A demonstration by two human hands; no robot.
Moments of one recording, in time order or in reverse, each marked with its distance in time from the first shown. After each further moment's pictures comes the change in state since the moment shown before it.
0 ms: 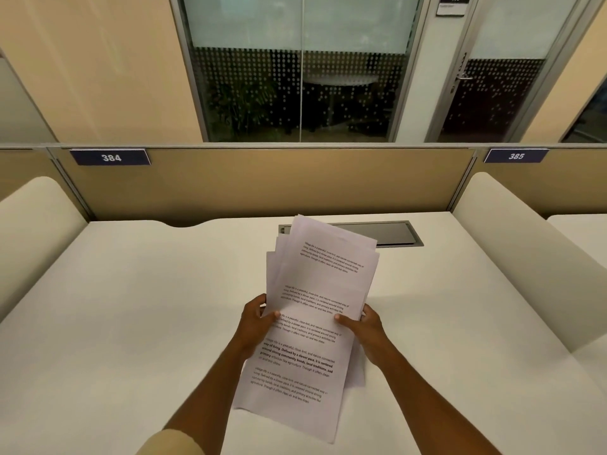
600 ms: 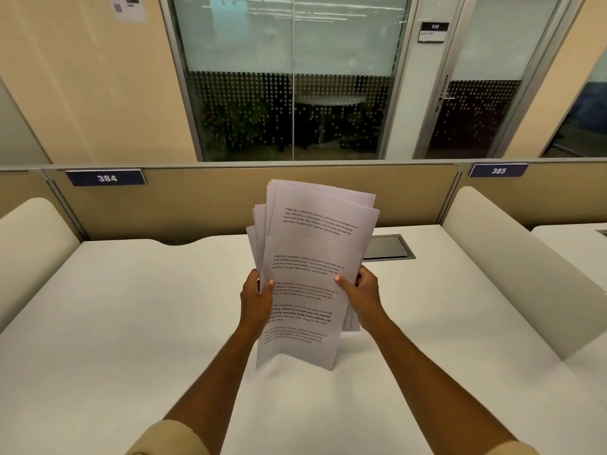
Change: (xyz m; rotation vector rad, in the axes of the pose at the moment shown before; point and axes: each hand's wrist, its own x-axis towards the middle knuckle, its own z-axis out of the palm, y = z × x) left_hand 0.027 0.058 0.015 -0.032 0.210 0.271; right_hand 0.007 -0.096 0.021 -0.033 0.082 -0.369
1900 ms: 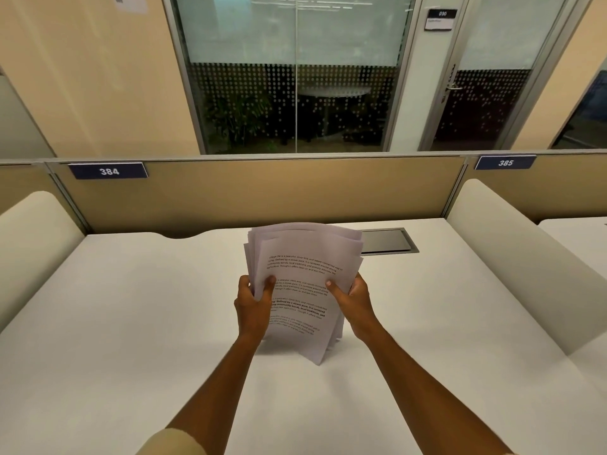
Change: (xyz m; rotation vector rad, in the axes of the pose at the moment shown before) left_hand -0.010 -0.029 -0.002 0.027 0.185 -0.010; right_hand -0.021 0.017 0.016 -0.002 -0.073 0.012
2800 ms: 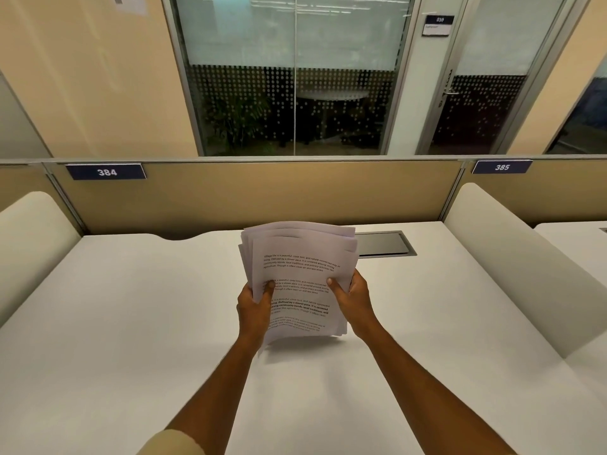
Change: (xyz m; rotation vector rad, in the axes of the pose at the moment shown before) left_hand -0.001 -0.001 0.007 -0.148 -0.049 -0.093; right_hand 0.005 -0.008 0.000 -0.122 0.028 -0.063
